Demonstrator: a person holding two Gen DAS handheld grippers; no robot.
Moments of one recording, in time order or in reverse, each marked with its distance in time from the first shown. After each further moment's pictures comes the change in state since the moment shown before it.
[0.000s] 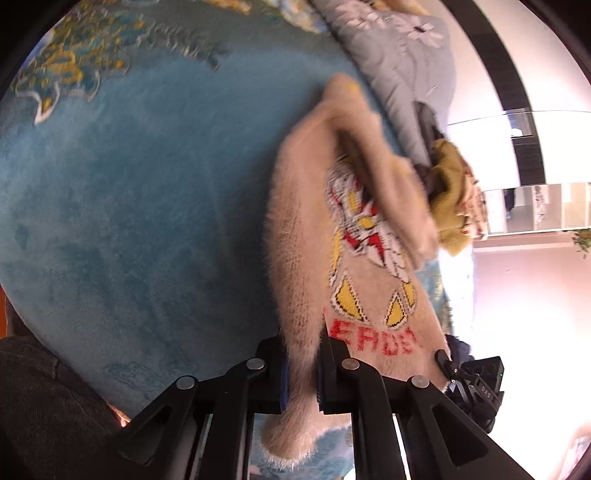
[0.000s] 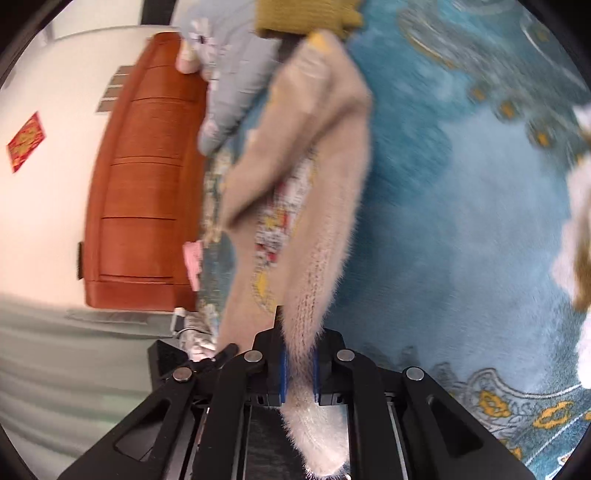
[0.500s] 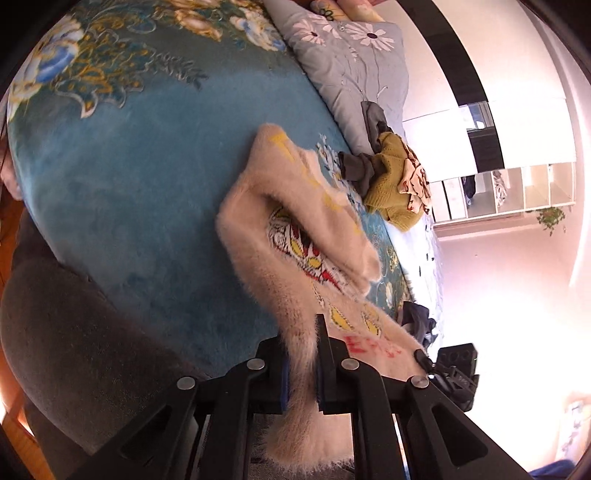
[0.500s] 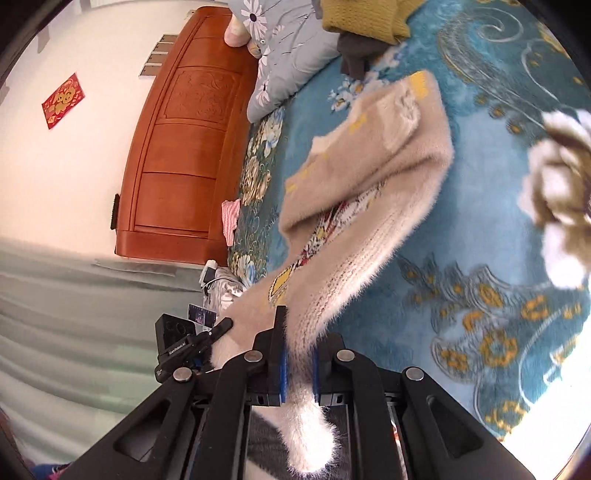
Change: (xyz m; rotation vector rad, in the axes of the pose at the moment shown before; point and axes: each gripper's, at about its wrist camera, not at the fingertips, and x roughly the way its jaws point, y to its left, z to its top) left arm -0.082 -0.004 -0.052 0.033 0.009 -0.124; right arm -0.074 0.032 -0.059 -0.079 0.106 0.066
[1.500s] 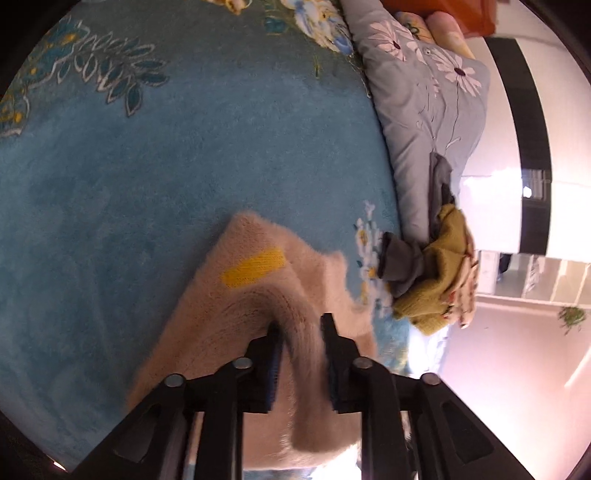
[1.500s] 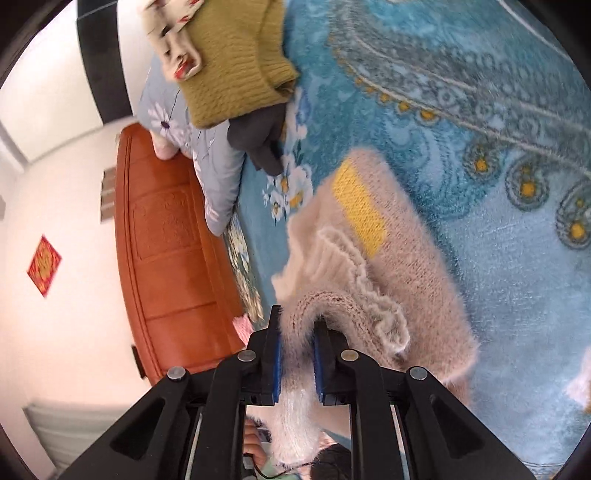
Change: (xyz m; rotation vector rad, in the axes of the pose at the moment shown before) left arm 0.161 -0.002 0.176 -0.292 -0.049 0.038; right arm 0.062 -0.107 0.138 0.470 -0.255 0.127
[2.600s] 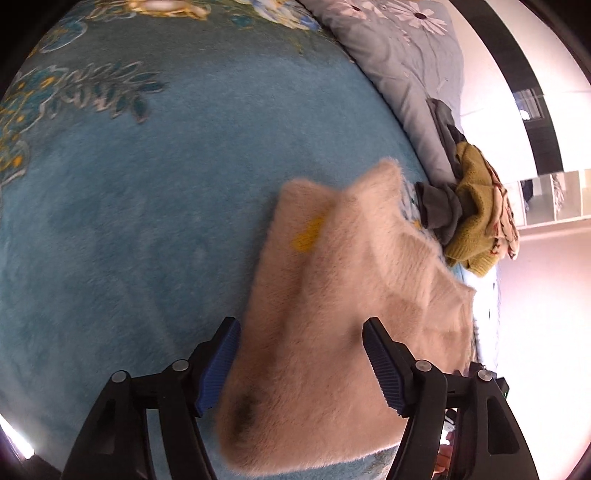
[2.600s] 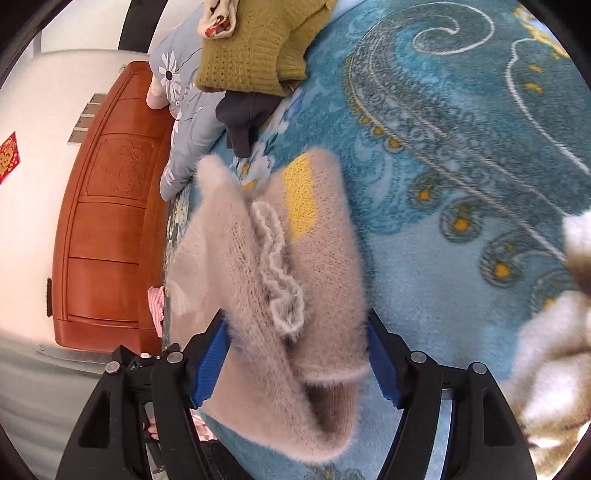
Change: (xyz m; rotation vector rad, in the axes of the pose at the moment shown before) left arm 0.012 0.020 -0.021 0.330 0.045 0.194; right arm -0.005 -0.005 -0.016 -0.381 -0.037 -0.305
